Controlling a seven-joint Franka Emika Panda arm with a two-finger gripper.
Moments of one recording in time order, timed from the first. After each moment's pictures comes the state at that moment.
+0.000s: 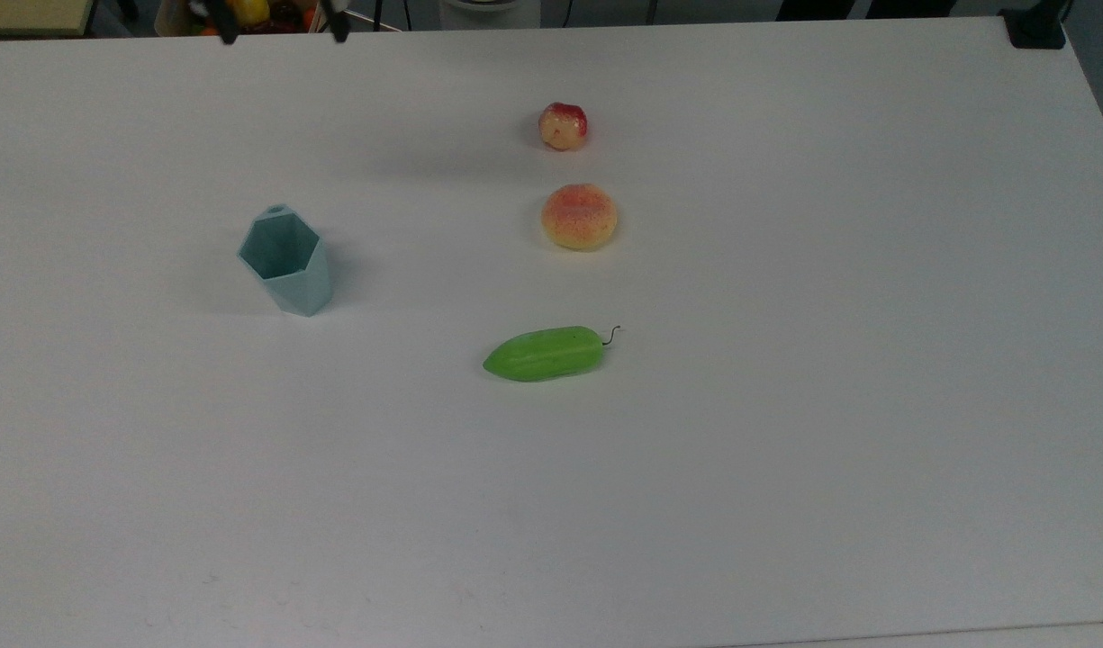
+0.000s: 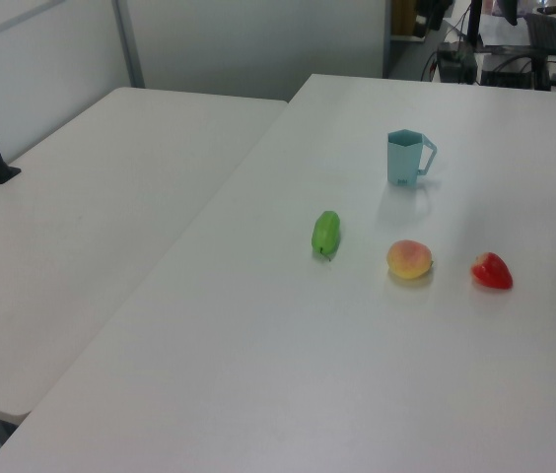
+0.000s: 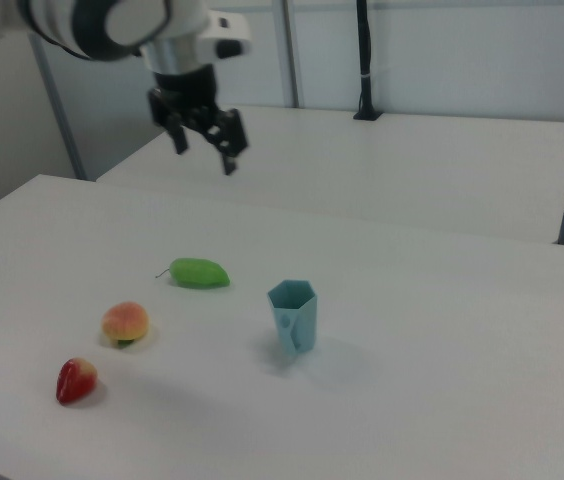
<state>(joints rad) -0.15 0.07 -0.02 -1.48 0.17 1.72 -0.09</state>
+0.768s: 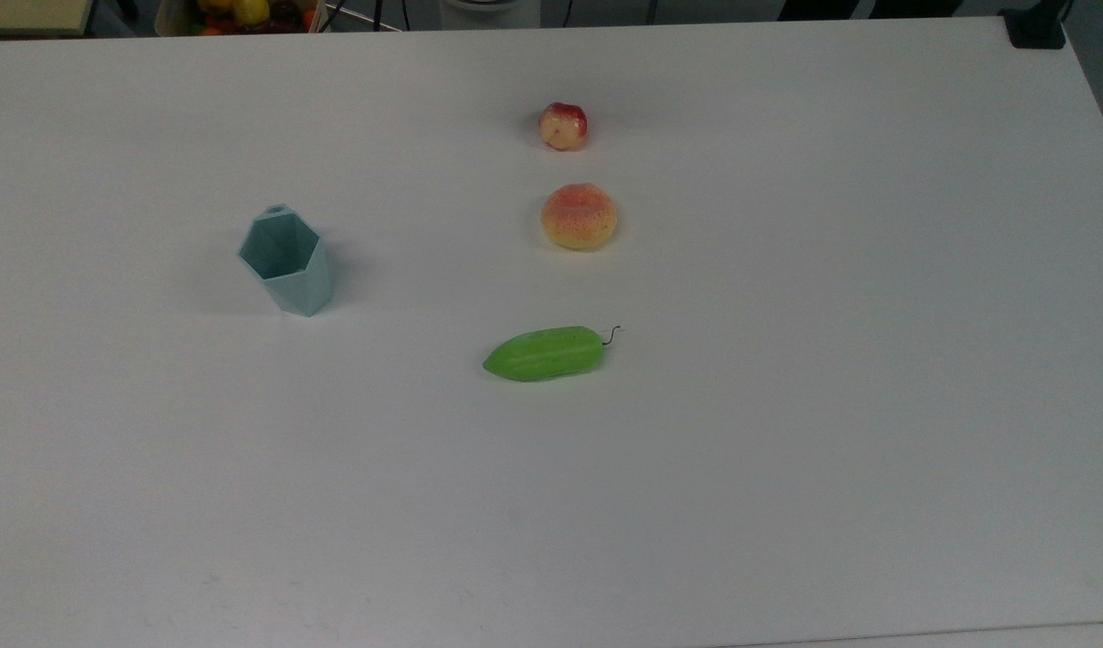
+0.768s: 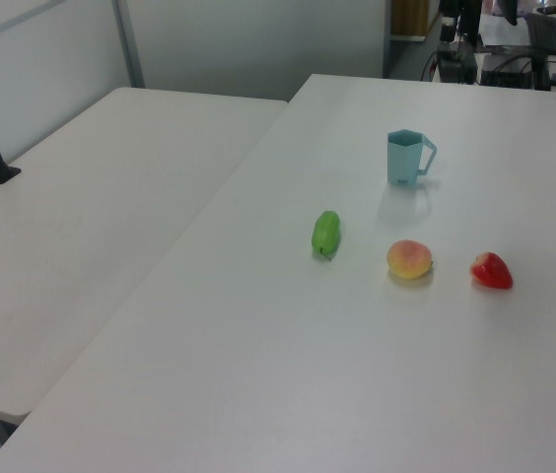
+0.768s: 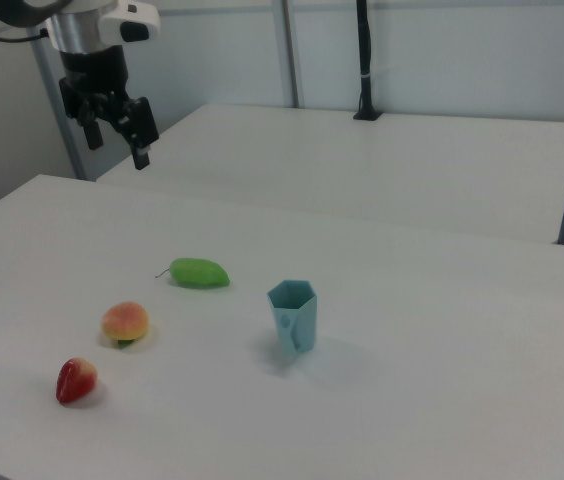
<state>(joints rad) -0.05 -0.04 0.04 -1.51 0.13 1.54 0.06</state>
